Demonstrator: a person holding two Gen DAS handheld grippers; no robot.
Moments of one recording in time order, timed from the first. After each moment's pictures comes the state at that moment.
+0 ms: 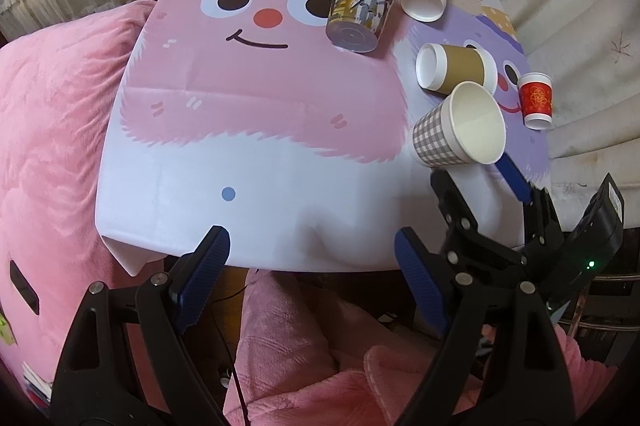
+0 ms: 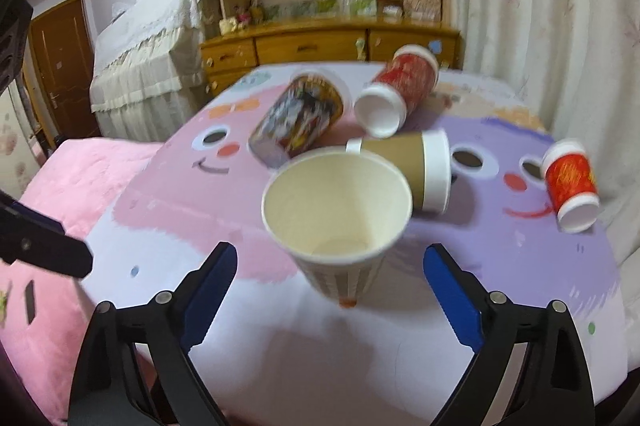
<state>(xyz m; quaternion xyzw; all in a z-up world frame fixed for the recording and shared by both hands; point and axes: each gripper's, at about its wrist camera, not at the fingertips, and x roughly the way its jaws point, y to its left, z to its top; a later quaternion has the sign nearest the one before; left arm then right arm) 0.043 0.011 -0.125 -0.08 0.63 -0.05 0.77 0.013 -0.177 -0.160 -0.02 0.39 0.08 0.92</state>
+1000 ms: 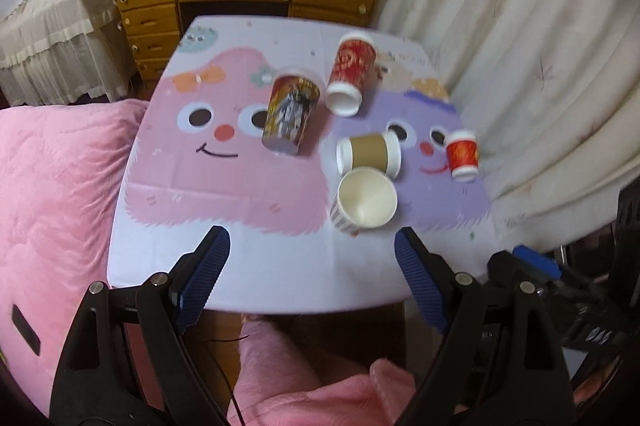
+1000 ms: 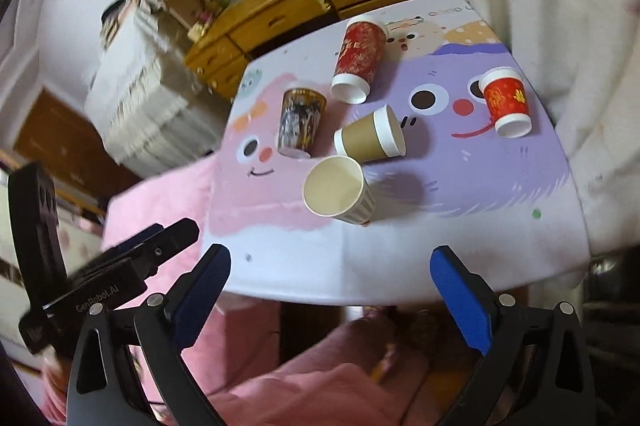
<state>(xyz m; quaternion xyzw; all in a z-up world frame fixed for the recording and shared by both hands) 0.008 -0.032 -0.002 -0.07 0.48 -0.08 0.87 -0.028 -0.258 -0.010 0.18 0.50 0.06 0.85</state>
